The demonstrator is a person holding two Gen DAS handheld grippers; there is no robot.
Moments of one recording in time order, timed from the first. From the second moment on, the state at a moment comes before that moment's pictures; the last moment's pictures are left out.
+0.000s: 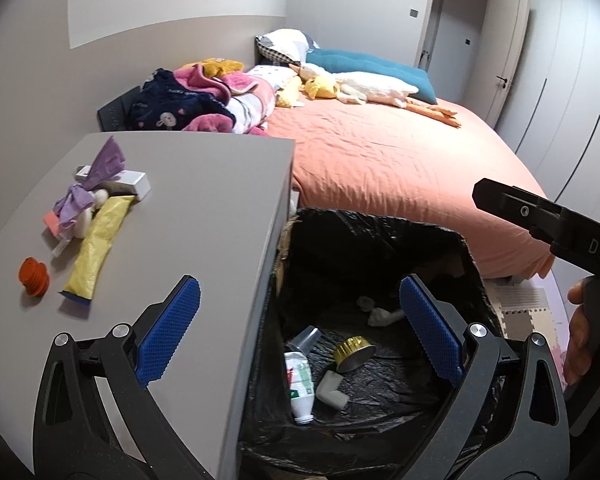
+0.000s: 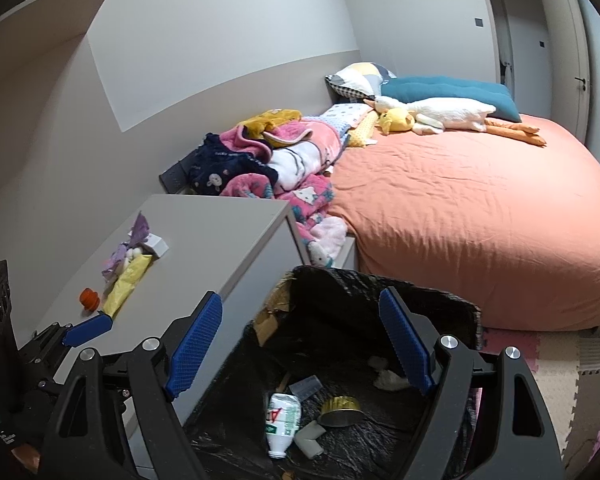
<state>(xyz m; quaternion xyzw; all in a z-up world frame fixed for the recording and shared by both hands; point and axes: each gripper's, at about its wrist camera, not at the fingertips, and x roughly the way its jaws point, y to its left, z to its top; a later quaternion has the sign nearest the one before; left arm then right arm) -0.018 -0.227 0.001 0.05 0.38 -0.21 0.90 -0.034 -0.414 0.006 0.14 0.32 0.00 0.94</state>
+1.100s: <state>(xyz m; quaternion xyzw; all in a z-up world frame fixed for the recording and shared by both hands) 0.012 -0.091 -0.008 0.02 0.38 -0.10 0.92 0.037 -0.288 -0.009 0.12 0.36 0.10 0.92</state>
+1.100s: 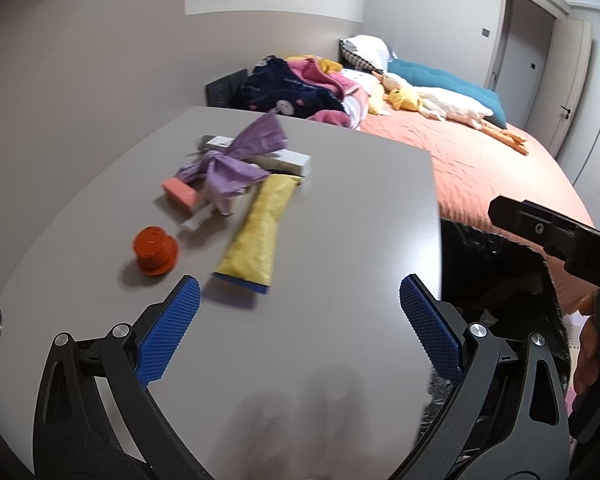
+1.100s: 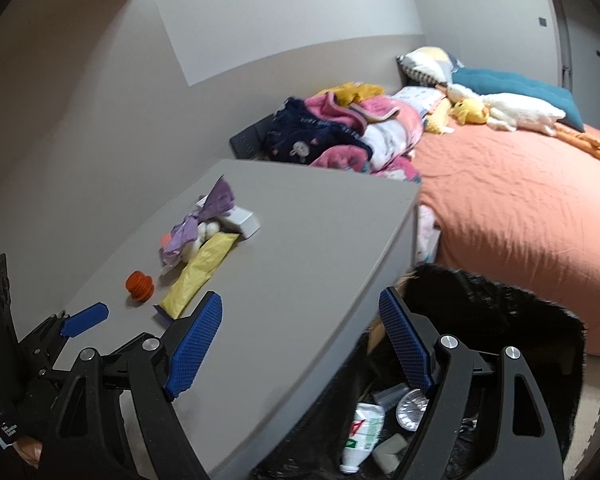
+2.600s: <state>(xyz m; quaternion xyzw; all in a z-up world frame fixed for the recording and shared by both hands) 0.096 0.024 -0.068 -0.01 0.44 0.00 0.90 0.146 -0.146 -0.067 0.07 0.44 0.16 0.88</state>
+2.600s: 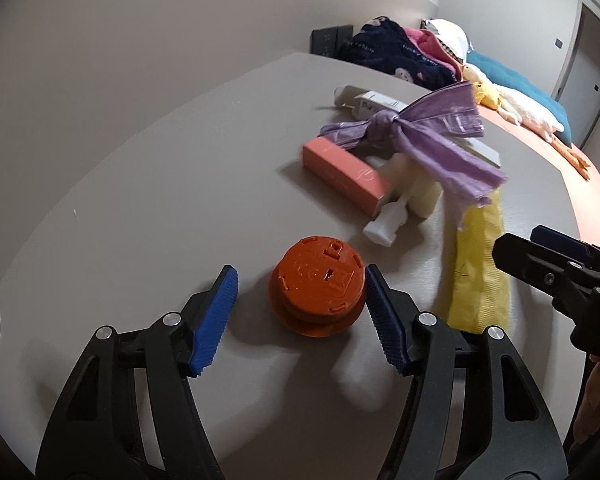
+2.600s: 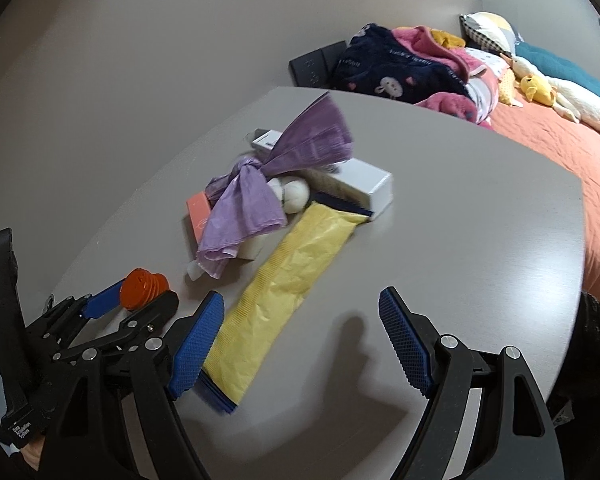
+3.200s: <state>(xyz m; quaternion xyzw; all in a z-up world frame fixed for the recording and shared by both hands) 0.092 0.025 -0.063 -0.02 0.44 -0.02 0.90 0.150 -0.143 -0.070 0.08 0.45 0.16 0.88</state>
